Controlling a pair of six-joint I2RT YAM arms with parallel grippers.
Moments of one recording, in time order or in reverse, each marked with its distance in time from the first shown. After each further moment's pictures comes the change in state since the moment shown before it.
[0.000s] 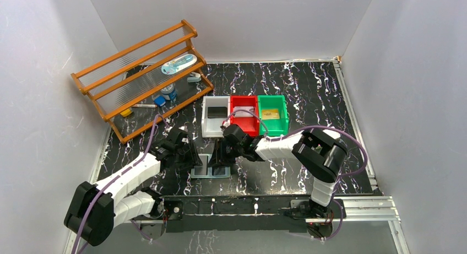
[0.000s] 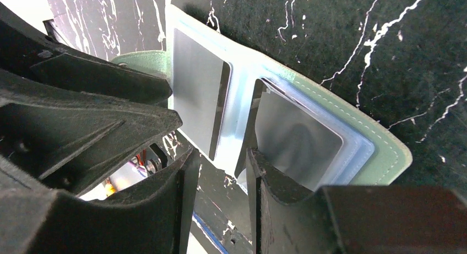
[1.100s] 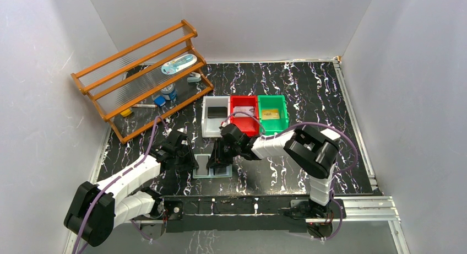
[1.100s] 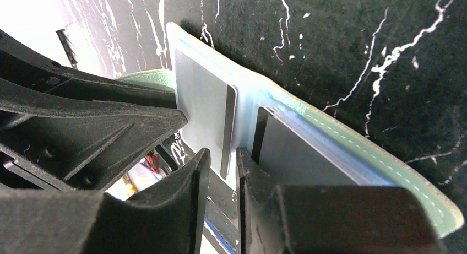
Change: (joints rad) left arm 0.000 0.002 -0.049 0.043 -0.028 0.006; right arm -0.003 0.071 0.042 0.023 -0.045 0.066
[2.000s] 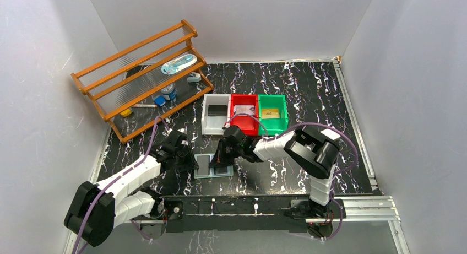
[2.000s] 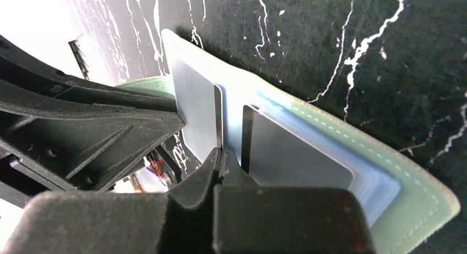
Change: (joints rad) left arm 0.000 0.001 -0.003 0.006 0.011 0.008; right arm -0.007 0.008 -0.062 0.114 0.003 0.069
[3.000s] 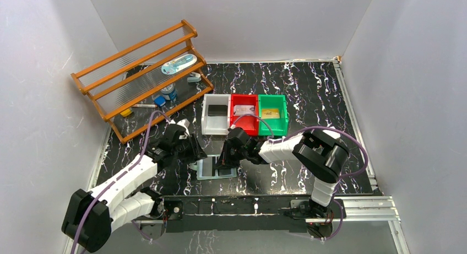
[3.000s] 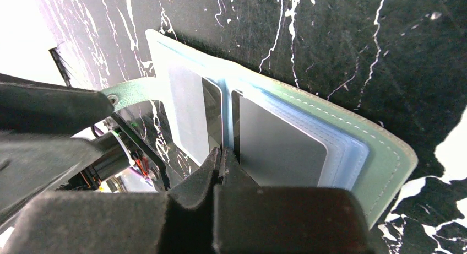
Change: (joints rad) left arm 0.000 -0.059 0.059 0.034 0.069 -0.003; right arm 0.000 -0.098 -0.066 -0.083 0.072 -0.017
